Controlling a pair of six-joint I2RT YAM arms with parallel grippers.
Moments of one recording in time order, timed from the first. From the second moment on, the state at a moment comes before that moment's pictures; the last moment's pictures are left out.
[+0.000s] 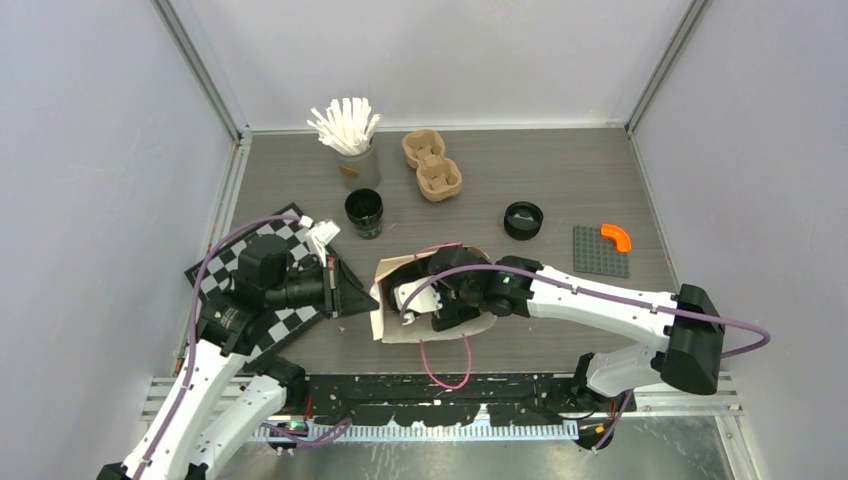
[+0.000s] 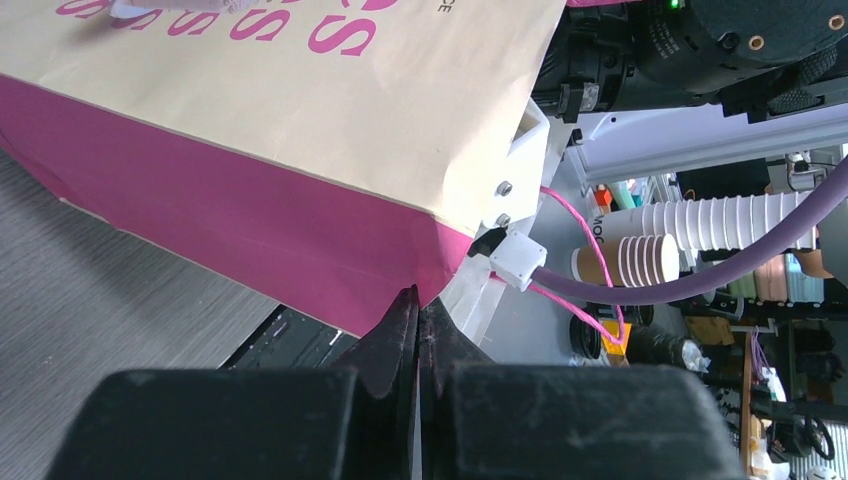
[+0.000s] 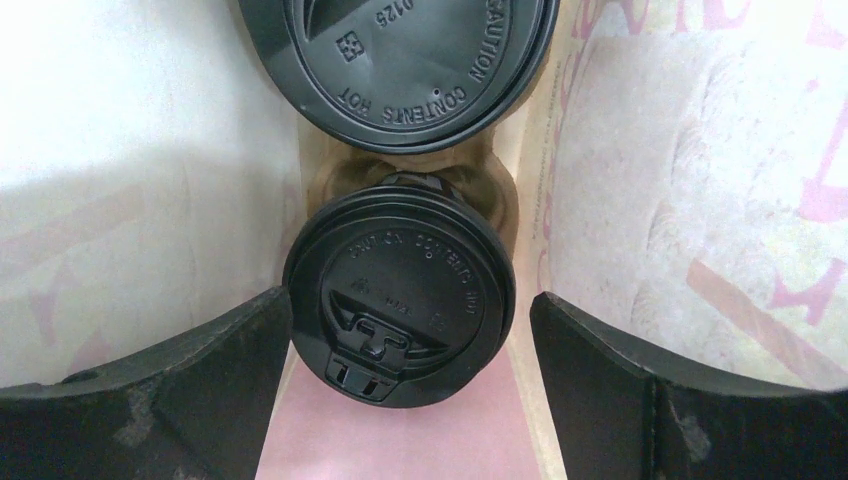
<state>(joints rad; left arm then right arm) -0.41 0.65 0.83 -0.71 0.76 -0.53 1.10 1.35 1.06 -0.63 0.17 -0.87</state>
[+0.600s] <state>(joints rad) -0.41 0.66 0.85 -0.71 0.74 -0.56 1.10 1.39 1.21 -0.75 0.16 -0.77</state>
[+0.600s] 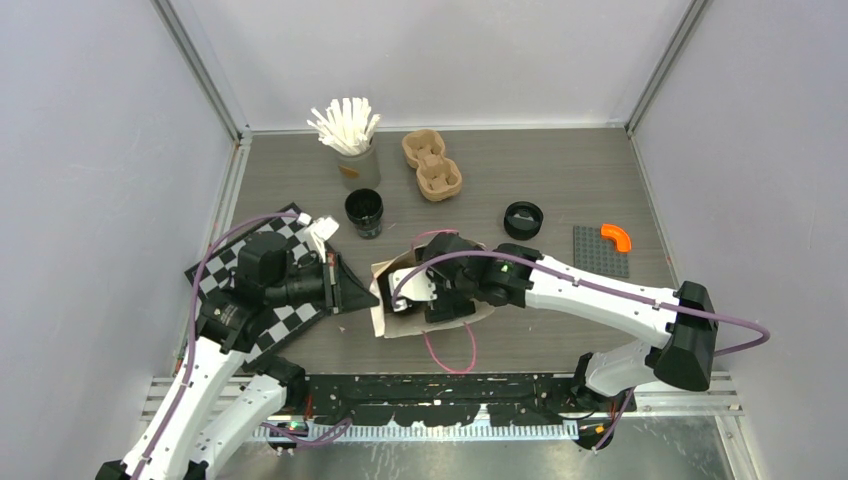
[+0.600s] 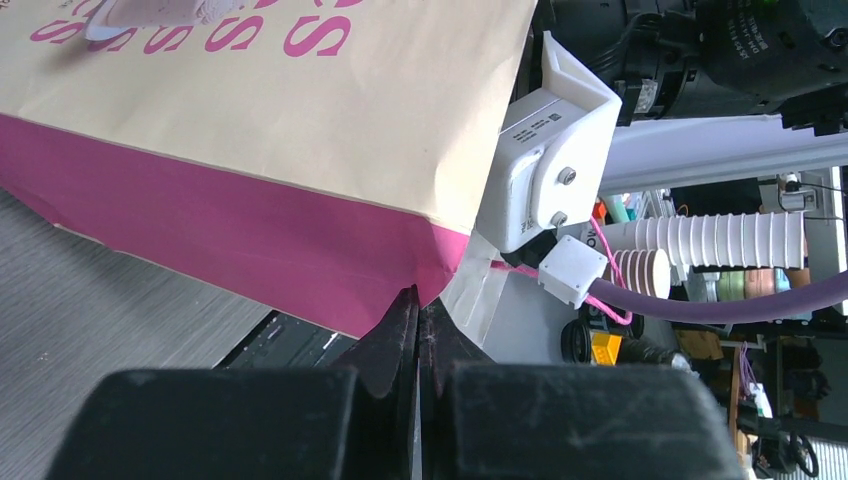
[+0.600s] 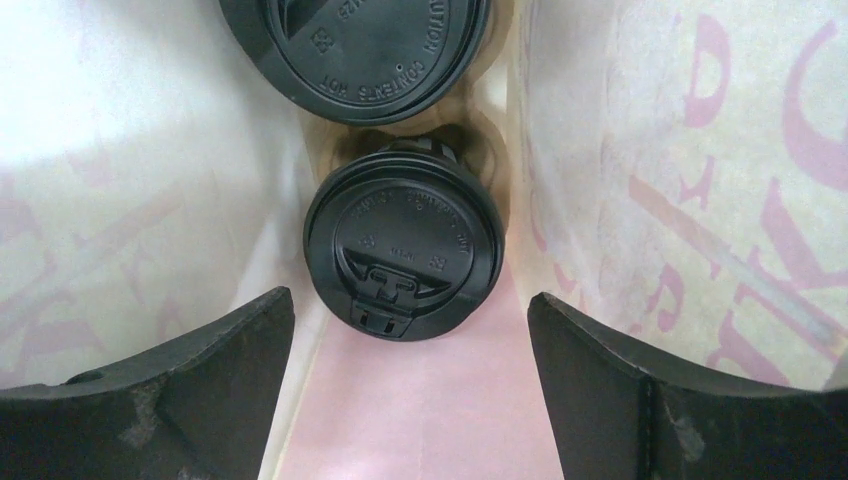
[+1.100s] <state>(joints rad) -0.41 0.68 0.85 -0.71 0.69 -0.70 1.10 1.38 1.31 -0.90 0.11 -0.64</state>
